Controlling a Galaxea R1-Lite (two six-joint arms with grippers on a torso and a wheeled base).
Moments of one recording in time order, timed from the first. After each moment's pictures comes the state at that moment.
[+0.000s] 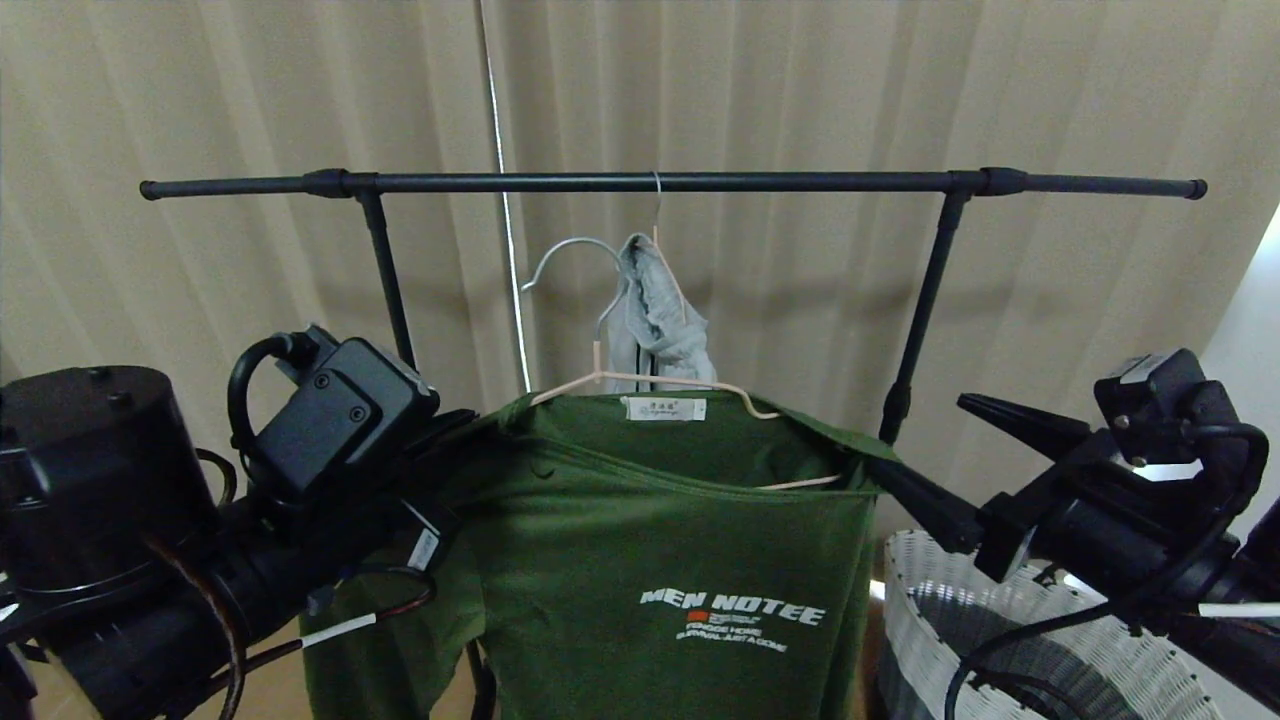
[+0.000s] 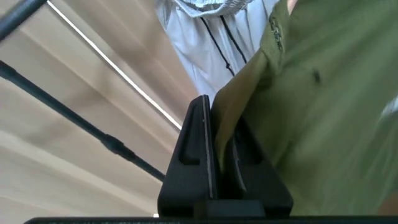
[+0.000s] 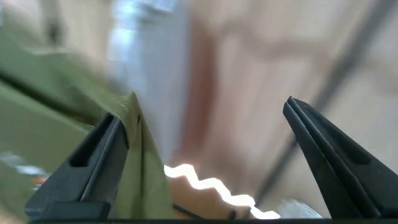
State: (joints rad) left arm -0.60 1.43 -0.49 -0.80 0.17 0.49; right arm 0.50 1.46 -0.29 -1.12 -0.01 -0.08
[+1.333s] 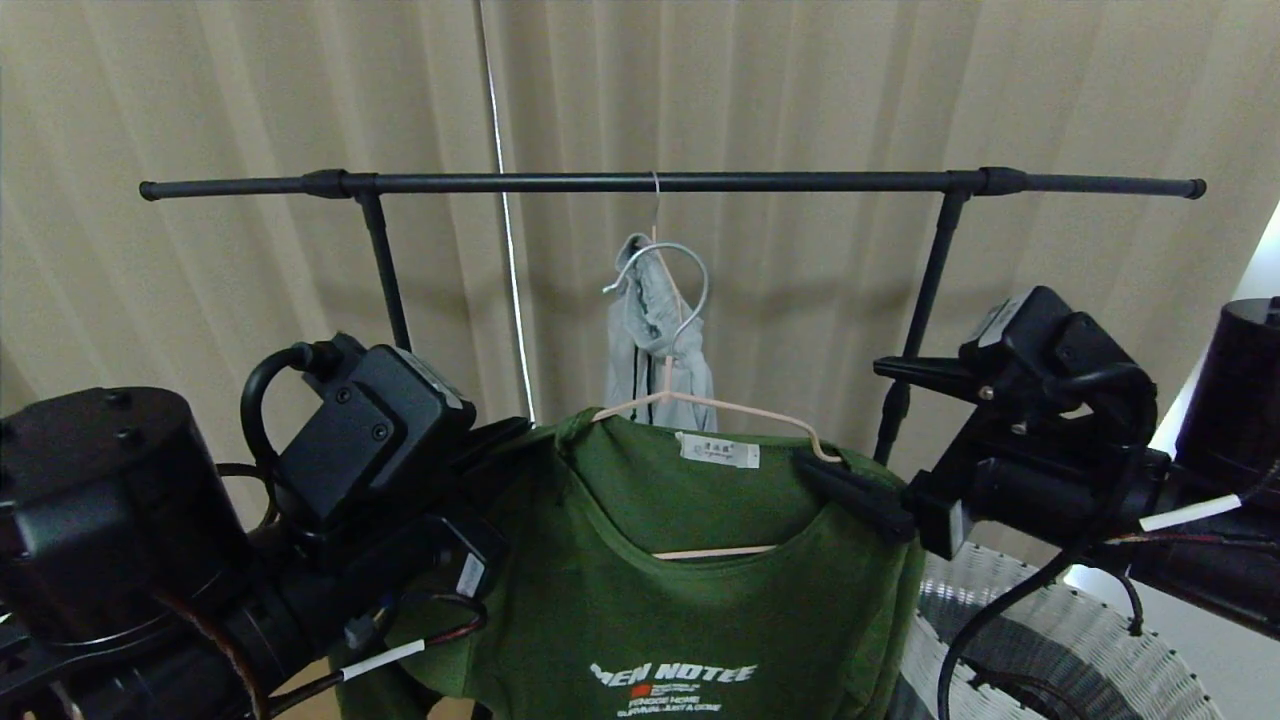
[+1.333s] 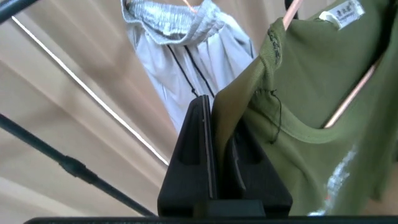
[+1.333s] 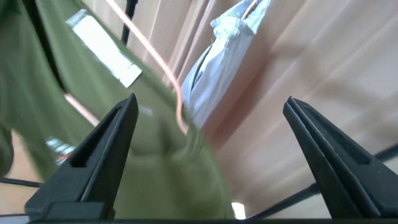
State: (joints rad) left arm -0.73 1.45 -0.48 -0.88 0.17 0.42; right arm 0.60 1.46 -0.64 -0.62 0.02 -0.32
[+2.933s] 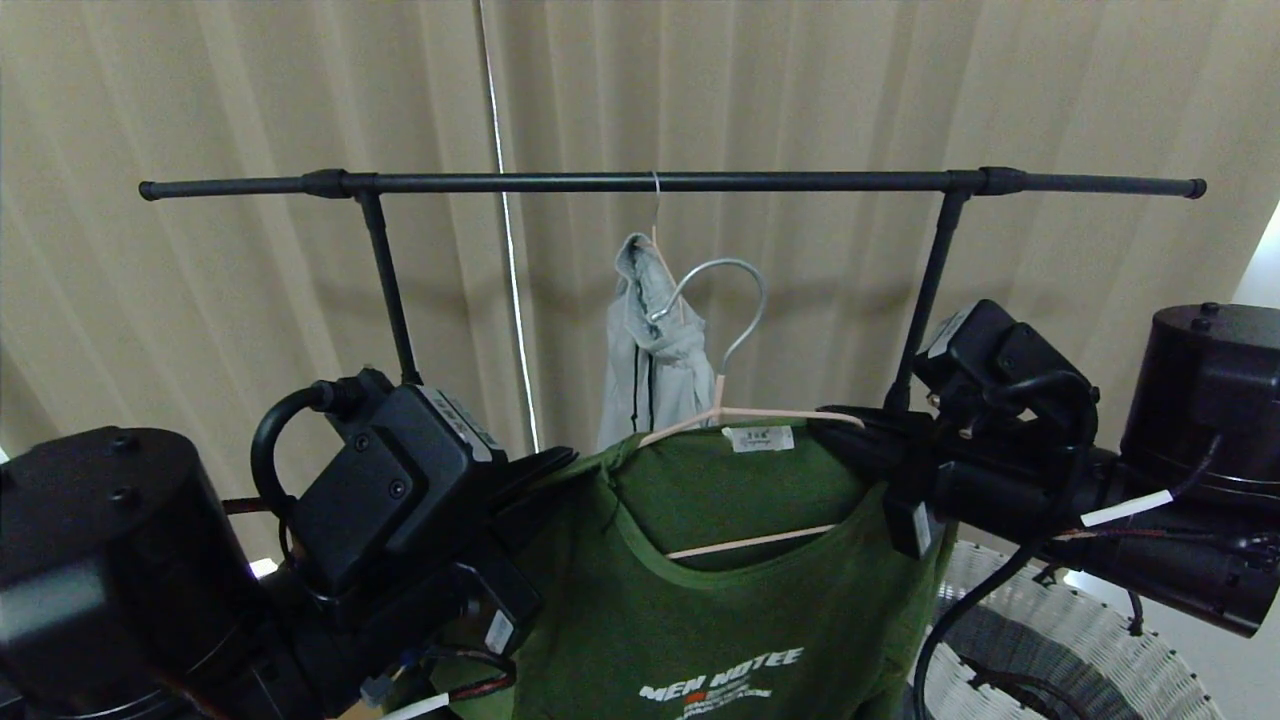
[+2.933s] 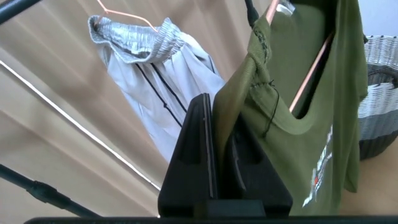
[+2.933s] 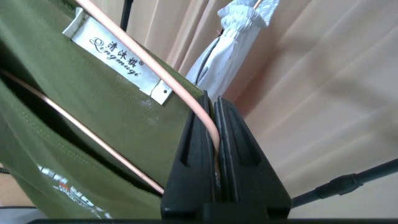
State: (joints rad) left arm -0.82 1.45 -0.46 -0.91 0.17 0.40; right arm 0.60 1.51 -0.66 -0.62 0.02 -0.32
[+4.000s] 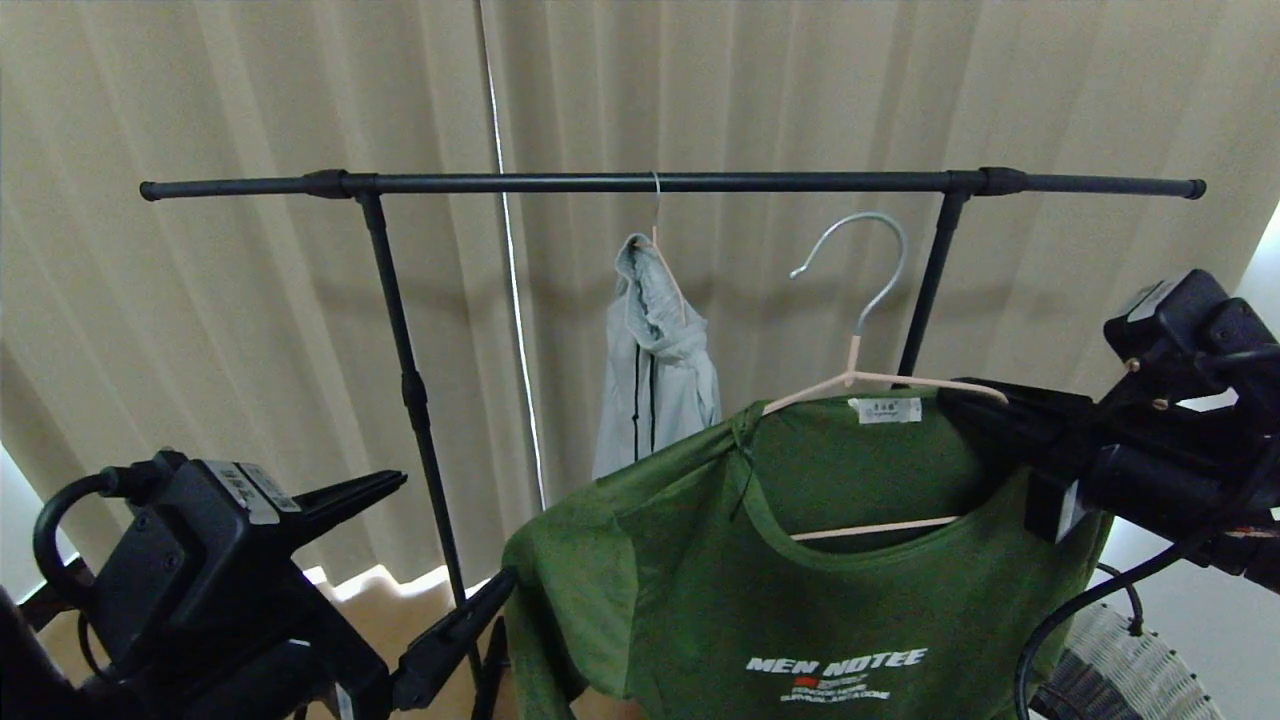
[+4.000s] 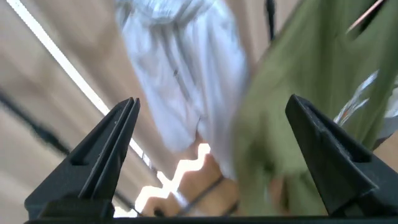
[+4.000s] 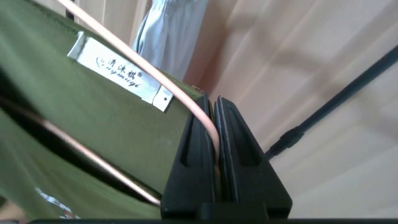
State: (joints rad) left arm -0.71 1.26 -0.22 -0.91 0.16 0.24; right arm 0.44 1.32 -0.55 -0.62 0.02 -0.29
